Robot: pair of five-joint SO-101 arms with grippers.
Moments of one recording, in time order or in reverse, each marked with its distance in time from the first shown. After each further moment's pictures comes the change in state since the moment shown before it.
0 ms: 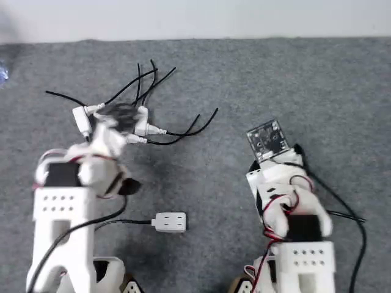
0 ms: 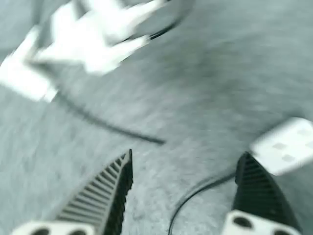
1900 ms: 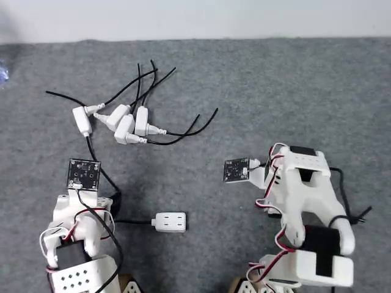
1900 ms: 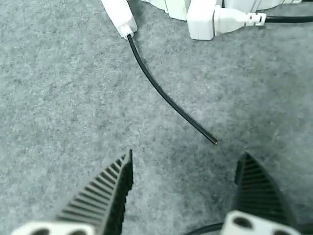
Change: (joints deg) left arm -15.2 -50.3 51.2 -20.1 11.4; right arm 10.8 66.5 -16.9 5.1 67.4
